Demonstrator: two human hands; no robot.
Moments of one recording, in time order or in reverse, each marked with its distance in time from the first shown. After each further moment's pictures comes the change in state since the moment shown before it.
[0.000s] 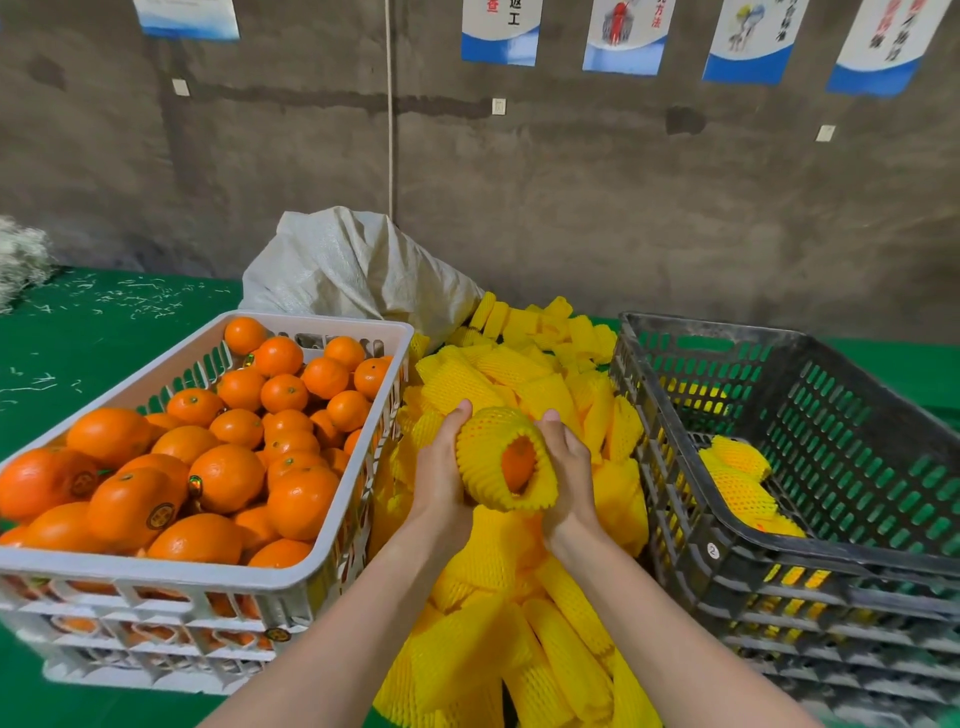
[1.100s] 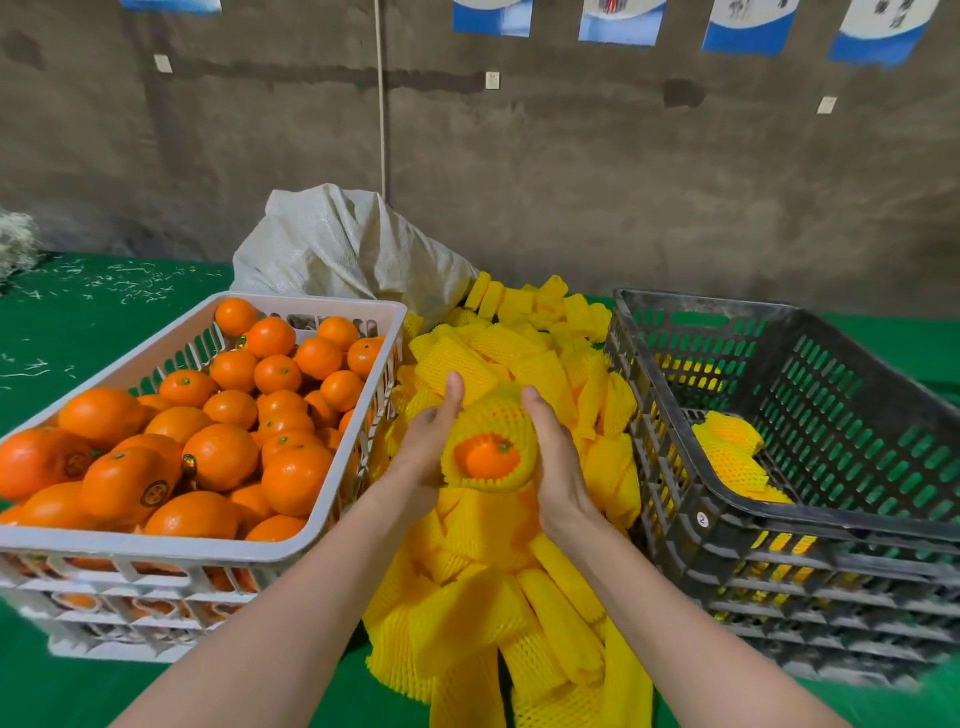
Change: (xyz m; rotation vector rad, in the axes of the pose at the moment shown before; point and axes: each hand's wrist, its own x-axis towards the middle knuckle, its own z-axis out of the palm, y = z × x) left_hand 0.002 0.012 -0.015 0.487 -0.119 -0.006; right_hand -0.013 0.000 -0.013 -0.107 -0.240 0.014
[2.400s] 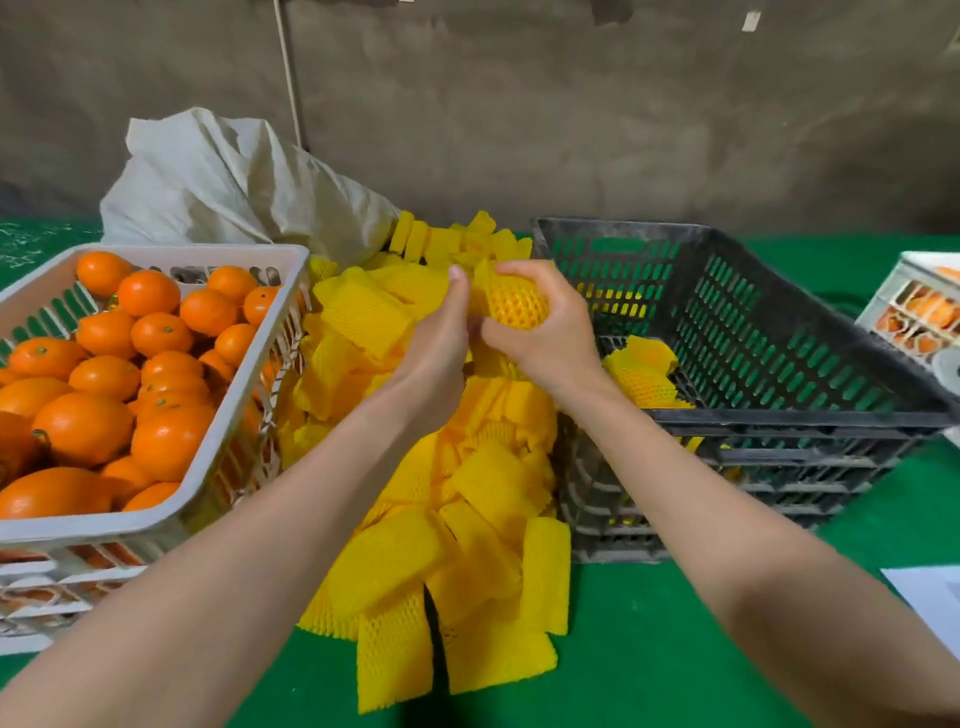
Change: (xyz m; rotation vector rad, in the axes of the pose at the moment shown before) left_hand -0.021 0.030 0.114 0.015 -0.108 0.100; right_hand 0.014 -0.048 -0.082 -0.487 0.139 -0.473
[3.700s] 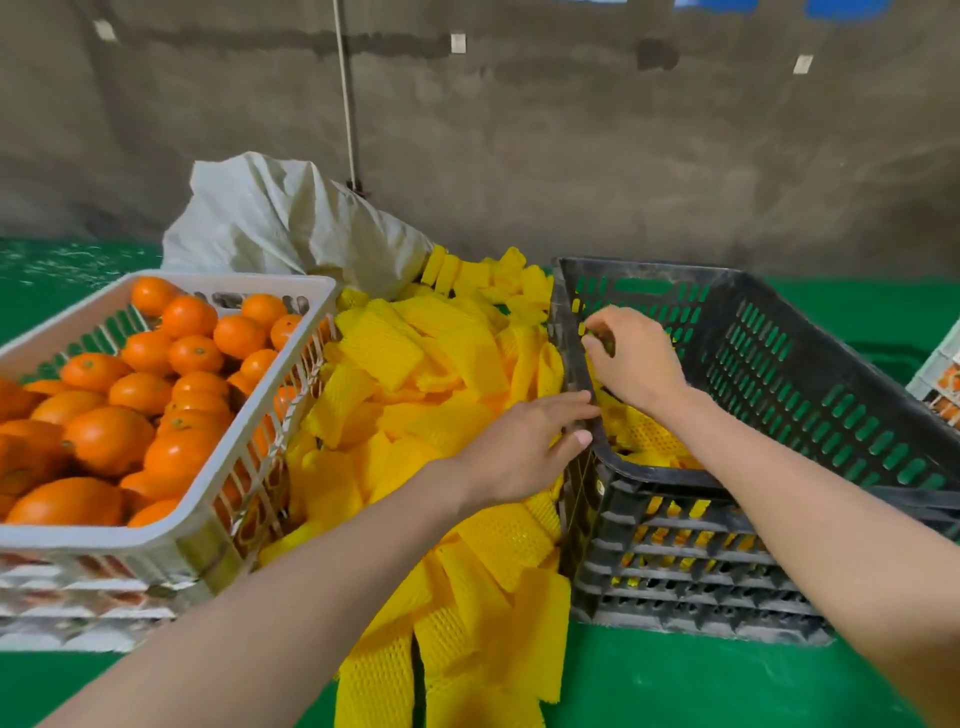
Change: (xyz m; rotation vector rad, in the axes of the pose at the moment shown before) left_hand 0.015 -0.054 0.035 1.089 -0.355 0.527; right_hand 0.064 0.081 -0.077 -0.786 -0.128 -0.140
